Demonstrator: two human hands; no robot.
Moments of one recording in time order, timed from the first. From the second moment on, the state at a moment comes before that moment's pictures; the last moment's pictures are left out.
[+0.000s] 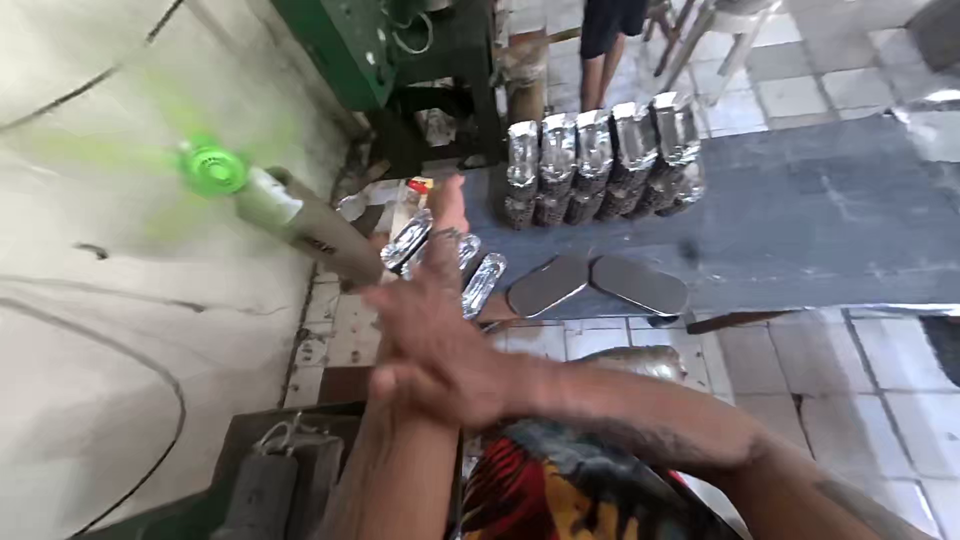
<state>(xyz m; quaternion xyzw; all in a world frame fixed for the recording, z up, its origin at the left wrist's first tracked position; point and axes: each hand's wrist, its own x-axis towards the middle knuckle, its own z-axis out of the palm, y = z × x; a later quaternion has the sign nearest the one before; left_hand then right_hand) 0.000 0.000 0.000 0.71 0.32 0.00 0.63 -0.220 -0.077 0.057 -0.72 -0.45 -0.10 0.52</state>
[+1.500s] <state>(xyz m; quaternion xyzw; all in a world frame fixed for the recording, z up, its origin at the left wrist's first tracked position) -0.051 -0.098 -0.136 0.86 -0.19 -0.37 0.30 -0.114 -0.389 -0.191 -0.92 -0.29 0.01 0.25</state>
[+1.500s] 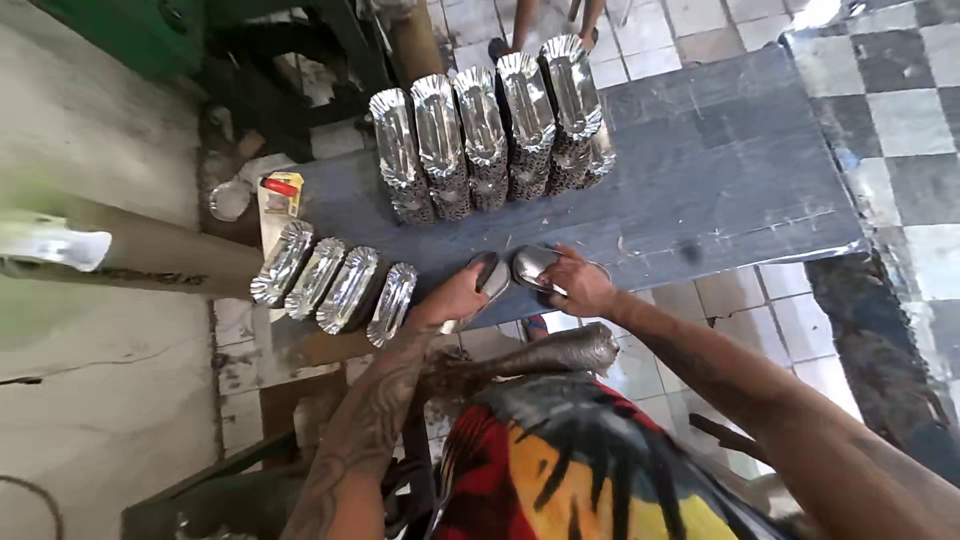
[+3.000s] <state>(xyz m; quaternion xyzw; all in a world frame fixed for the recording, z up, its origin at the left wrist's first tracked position) -0.262 -0.015 -0.065 0.76 0.11 -0.15 0.62 -0.277 -0.366 -0.179 -0.71 -0.35 0.58 0.20</state>
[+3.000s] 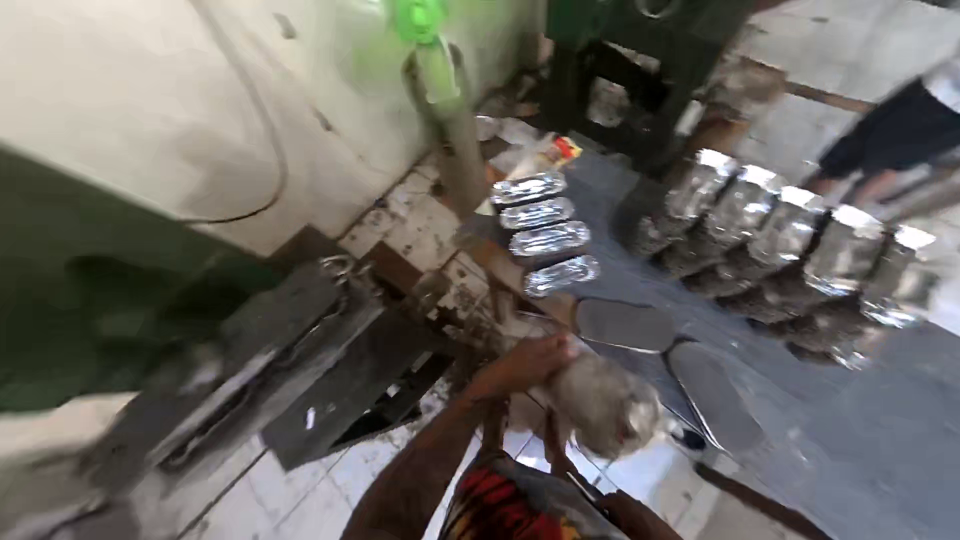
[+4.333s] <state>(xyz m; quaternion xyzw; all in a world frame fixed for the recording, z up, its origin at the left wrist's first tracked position) -0.659 0.035 -0.001 0.77 0.25 -0.20 0.56 -0.370 0.123 0.094 -0.25 -0.91 0.29 -0.16</state>
